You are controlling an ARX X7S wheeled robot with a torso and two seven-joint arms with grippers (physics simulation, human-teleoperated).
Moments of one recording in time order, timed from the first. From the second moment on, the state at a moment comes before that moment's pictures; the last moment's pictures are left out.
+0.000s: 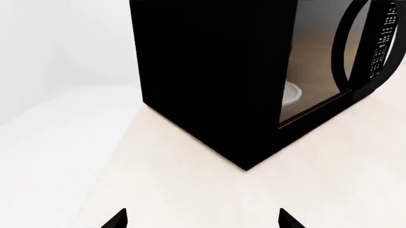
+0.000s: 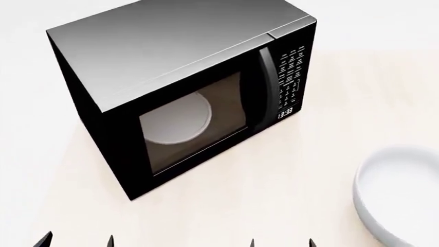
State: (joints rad) left arm 0.00 -0.16 0.19 0.01 -0.14 0.02 -0.16; right arm 0.00 0.16 -0.19 0.00 0.15 -0.04 0.15
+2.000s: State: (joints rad) left arm -0.02 -0.20 0.24 0.00 -0.19 0.03 -0.21; right arm 0.87 0.25 -0.24 0.16 0.39 0.59 0.09
